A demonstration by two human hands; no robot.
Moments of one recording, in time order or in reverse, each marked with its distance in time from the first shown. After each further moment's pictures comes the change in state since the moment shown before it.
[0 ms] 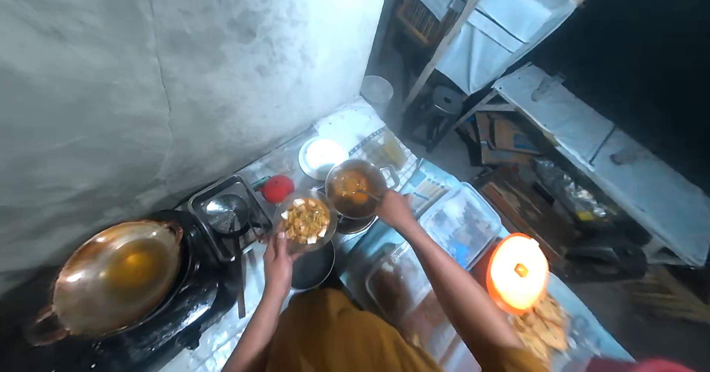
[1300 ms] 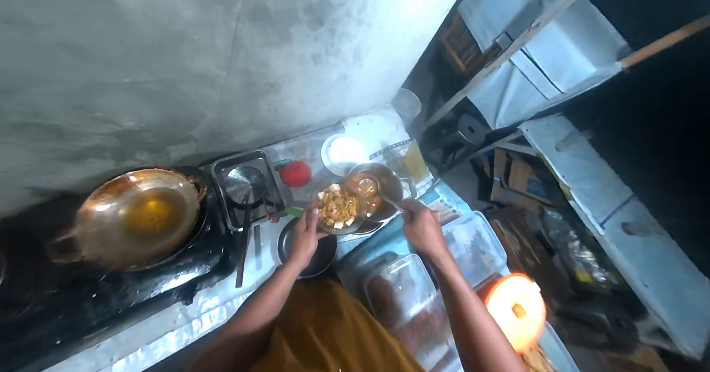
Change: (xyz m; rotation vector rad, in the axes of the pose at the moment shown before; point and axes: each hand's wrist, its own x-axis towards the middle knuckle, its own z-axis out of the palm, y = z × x) left_hand 0.007 0.005 0.029 0.021 -0.073 -0.075; right_hand -0.047 0.004 -0.014 0.085 0.214 -0.204
